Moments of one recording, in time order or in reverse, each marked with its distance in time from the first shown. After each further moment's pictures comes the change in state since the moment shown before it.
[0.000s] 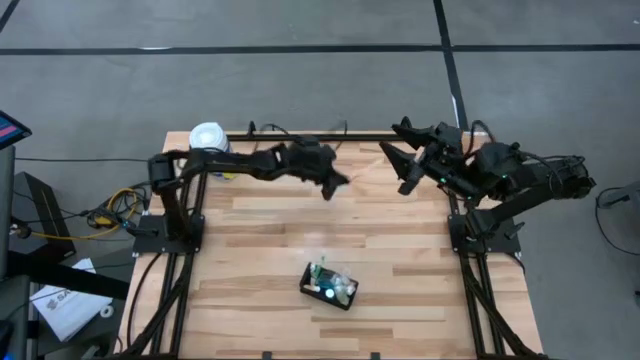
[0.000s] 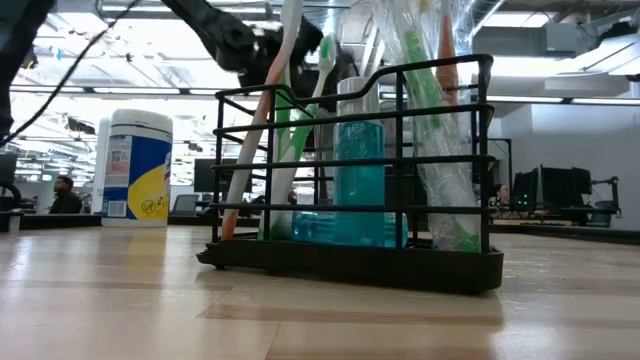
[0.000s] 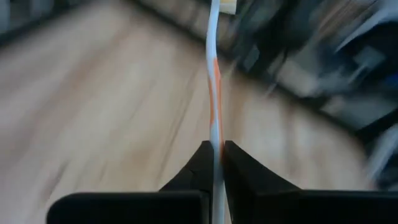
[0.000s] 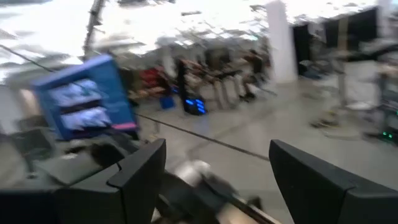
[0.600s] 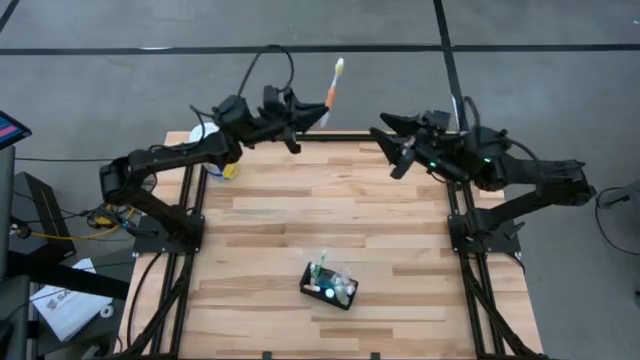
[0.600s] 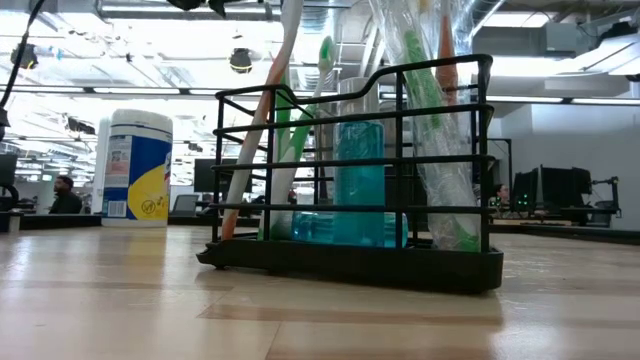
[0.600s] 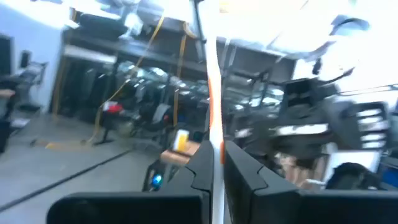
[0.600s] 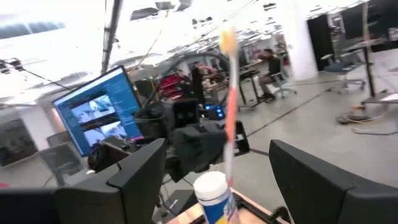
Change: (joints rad) left arm 0.093 -0.372 0.004 0.481 -0.078 0.001; right arm -0.182 0.032 0.002 0.040 -0.227 0.120
